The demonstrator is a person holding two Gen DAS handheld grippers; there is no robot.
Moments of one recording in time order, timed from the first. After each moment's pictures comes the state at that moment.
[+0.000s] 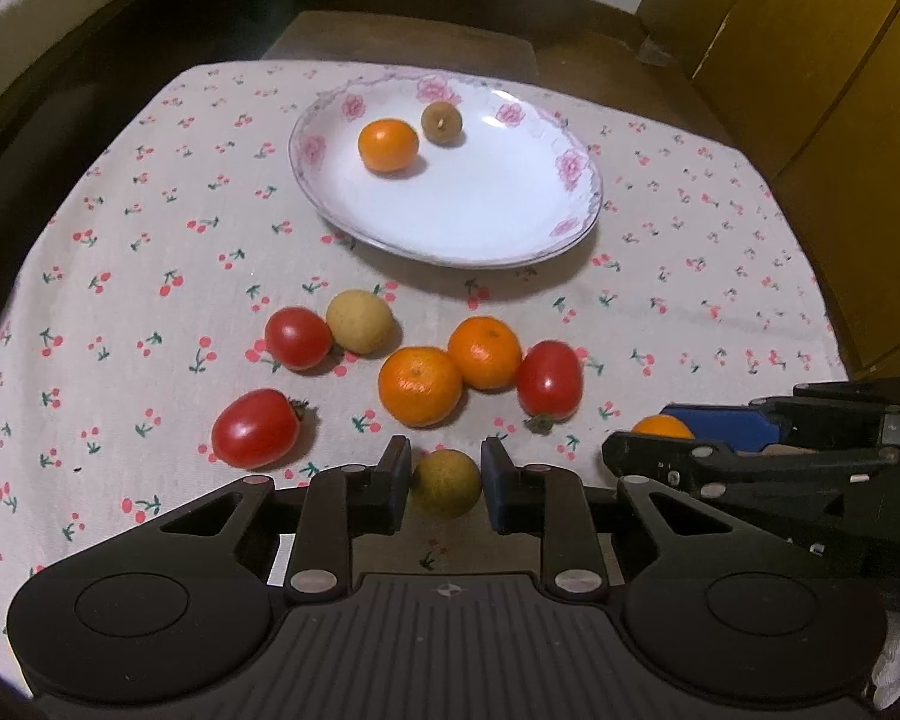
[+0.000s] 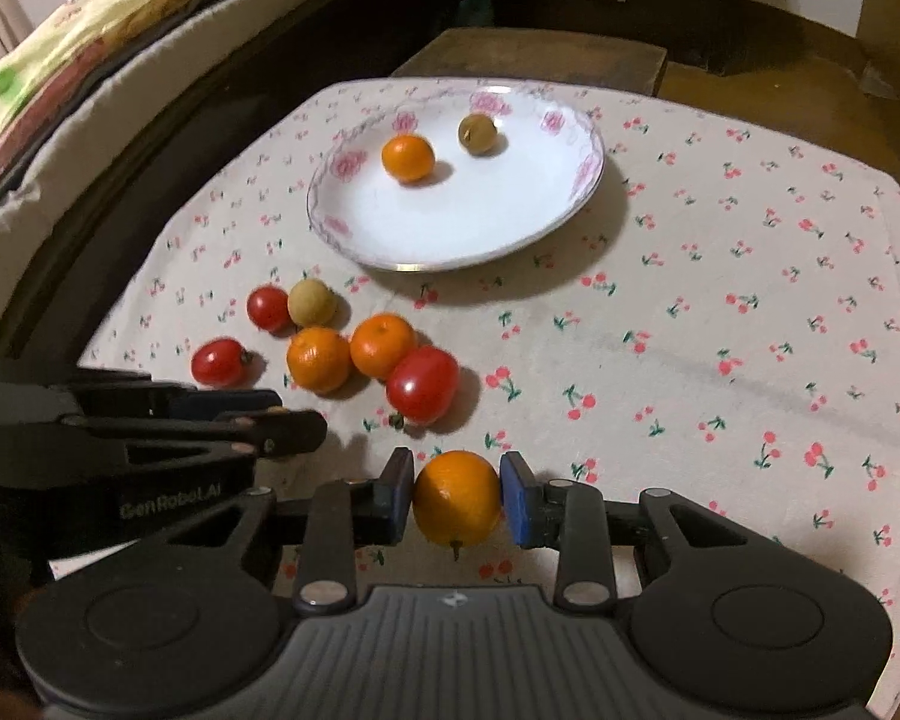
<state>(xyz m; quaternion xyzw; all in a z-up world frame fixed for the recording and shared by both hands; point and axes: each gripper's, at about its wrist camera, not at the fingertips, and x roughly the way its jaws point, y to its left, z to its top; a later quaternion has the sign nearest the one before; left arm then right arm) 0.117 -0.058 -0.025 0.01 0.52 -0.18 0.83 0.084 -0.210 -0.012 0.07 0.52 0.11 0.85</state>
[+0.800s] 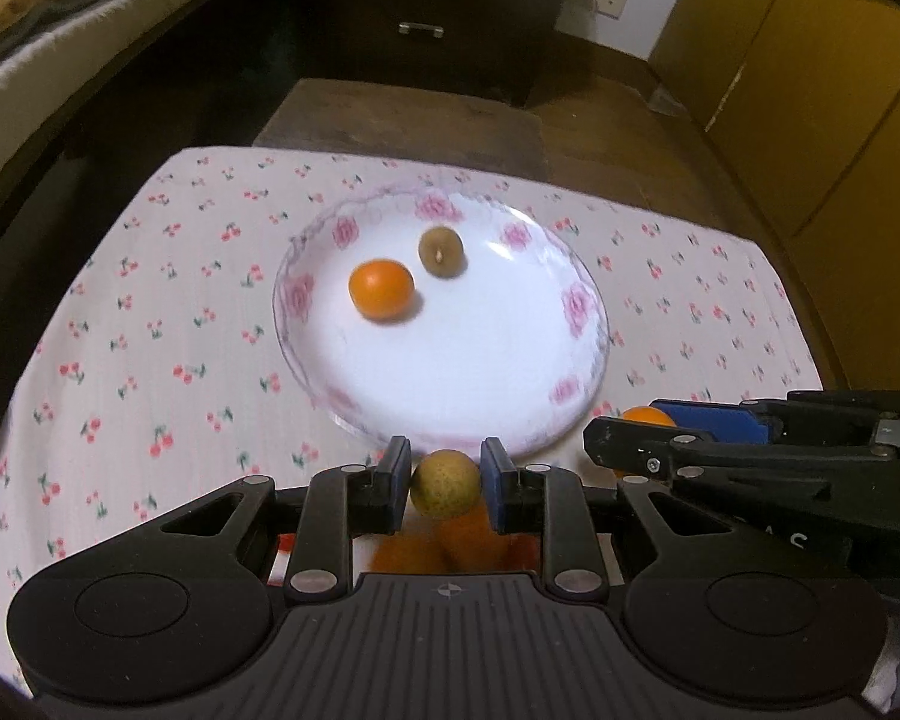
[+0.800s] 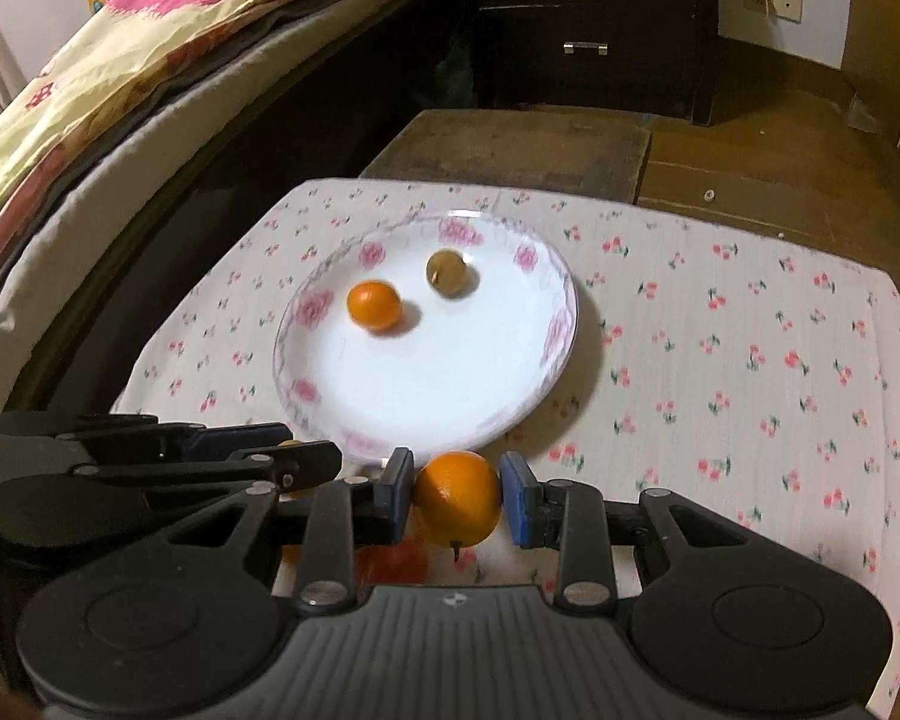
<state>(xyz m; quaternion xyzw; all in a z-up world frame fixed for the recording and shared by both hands) 0.182 -0.080 0.002 0.00 0.50 -0.17 0.85 0.153 -0.225 0.016 0.08 0.48 0.10 0.87</state>
